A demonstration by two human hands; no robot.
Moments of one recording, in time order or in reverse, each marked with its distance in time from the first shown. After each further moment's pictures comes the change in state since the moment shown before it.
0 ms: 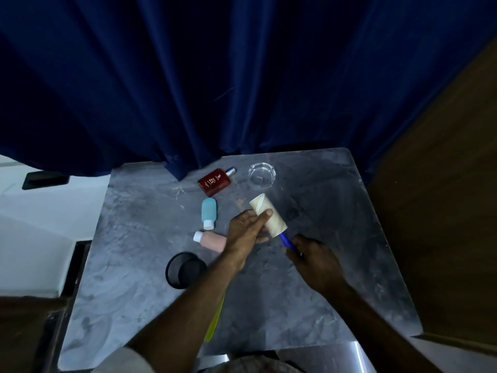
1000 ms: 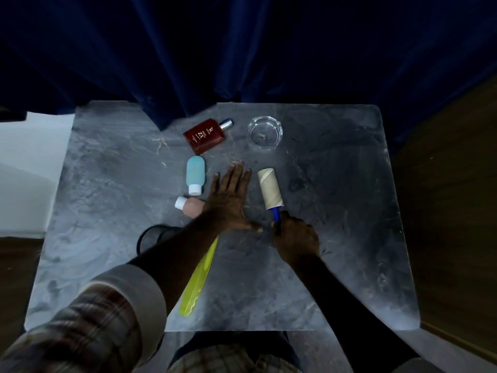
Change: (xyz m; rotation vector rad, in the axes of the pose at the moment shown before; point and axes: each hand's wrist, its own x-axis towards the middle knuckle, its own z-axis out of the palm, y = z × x) left_hand 0.097 -0.065 -0.052 1.610 -0.155 0.362; right_hand 0.055 0.016 0.085 -0.438 0.062 0.016
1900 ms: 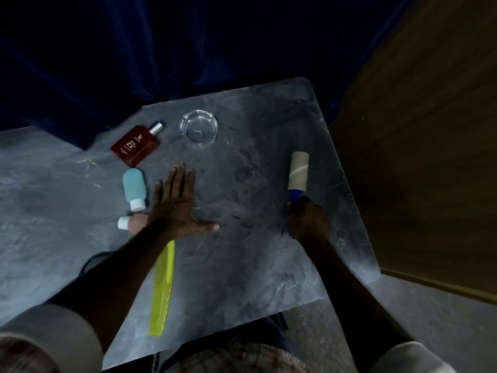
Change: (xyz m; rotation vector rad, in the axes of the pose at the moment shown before) left_hand 0.002 0.005 -0.001 0.020 -0.031 -0.035; right_hand 0.001 0.118 0.004 0.458 -0.096 0.552
